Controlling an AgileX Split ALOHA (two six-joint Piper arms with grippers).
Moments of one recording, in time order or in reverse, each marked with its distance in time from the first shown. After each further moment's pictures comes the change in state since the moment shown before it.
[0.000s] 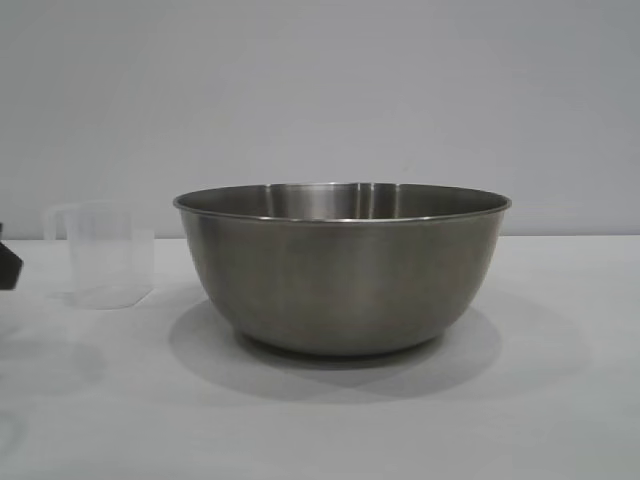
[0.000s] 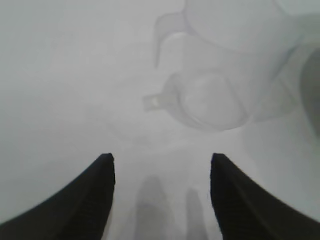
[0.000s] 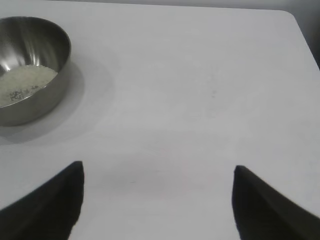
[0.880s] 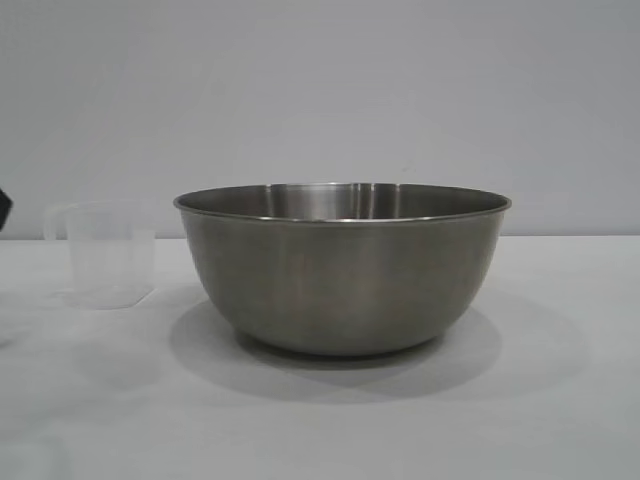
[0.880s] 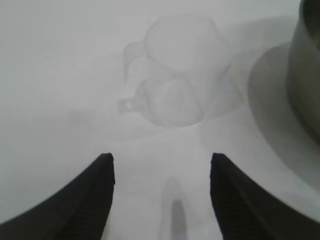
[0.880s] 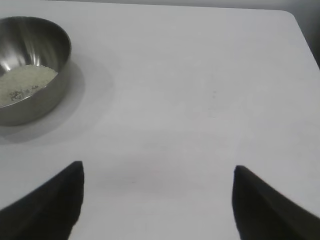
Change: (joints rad) left arm 0.000 -0.308 -0.105 0.188 0.537 -0.095; right arm 0.000 0.000 0.000 0.000 0.000 0.000
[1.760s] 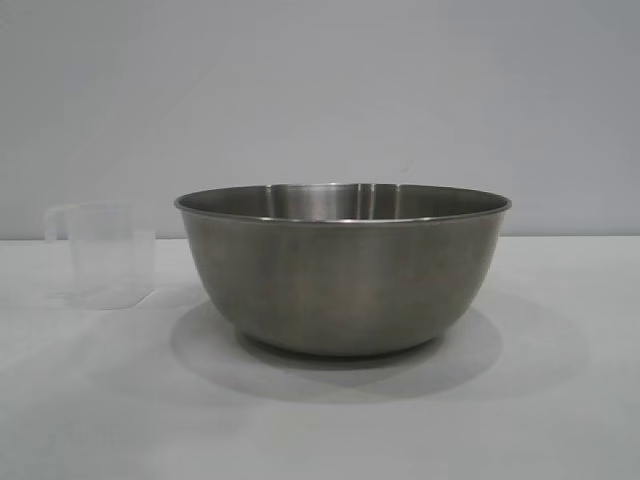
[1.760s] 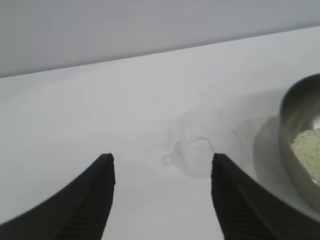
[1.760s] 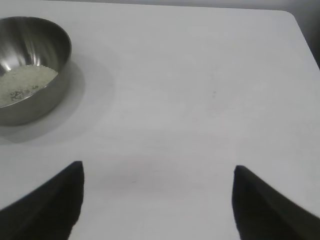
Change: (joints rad) left arm 0.000 -0.736 -0.127 0.511 0.749 -0.578; right arm 0.000 0.000 0.000 0.000 0.000 0.000
